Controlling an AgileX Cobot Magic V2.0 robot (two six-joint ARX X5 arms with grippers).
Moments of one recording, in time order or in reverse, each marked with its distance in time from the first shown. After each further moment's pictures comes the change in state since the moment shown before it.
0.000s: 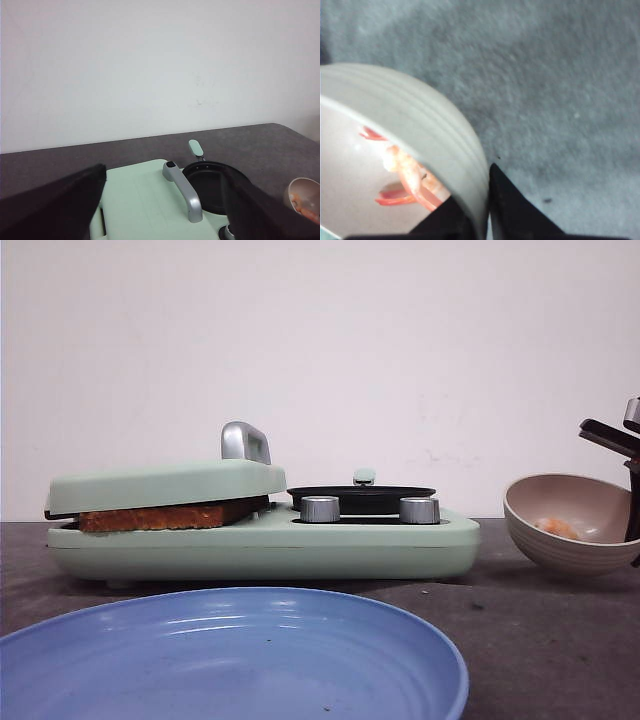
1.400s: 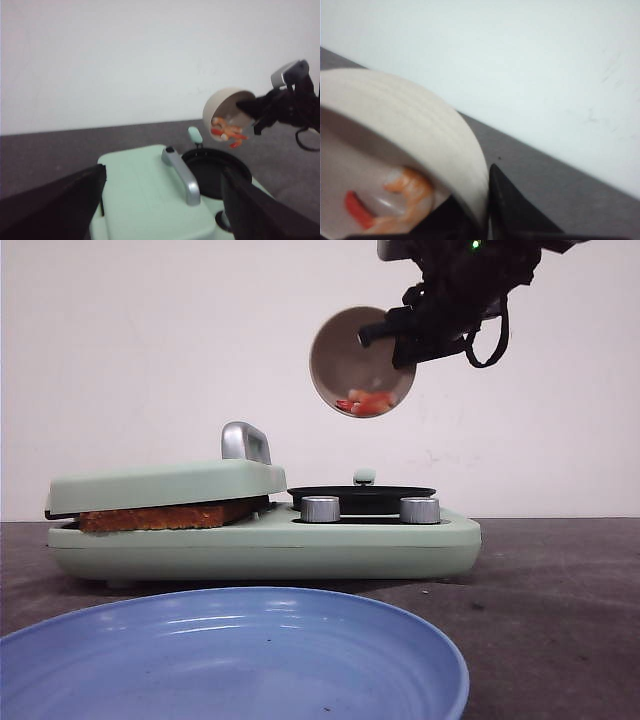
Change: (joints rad) left arm 0.000 0.000 0.000 -0.071 0.000 -0.032; right arm 0.520 0.060 0.238 0.835 0.536 -0.616
